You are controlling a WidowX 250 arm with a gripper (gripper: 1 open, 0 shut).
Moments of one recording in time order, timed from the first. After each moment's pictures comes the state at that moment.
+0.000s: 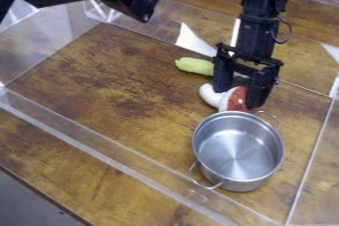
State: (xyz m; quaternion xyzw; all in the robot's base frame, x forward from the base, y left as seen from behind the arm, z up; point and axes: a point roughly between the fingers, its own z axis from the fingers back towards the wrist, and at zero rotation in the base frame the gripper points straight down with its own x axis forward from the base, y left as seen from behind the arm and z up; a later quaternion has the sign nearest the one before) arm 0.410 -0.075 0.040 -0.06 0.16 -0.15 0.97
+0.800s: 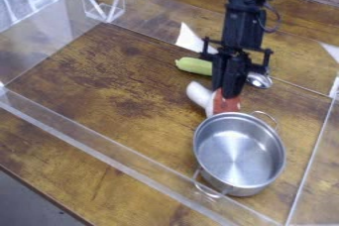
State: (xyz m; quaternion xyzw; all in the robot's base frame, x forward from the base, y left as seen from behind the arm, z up) arm 0.380 -0.069 0.087 -0.09 0.14 -0.14 0.97
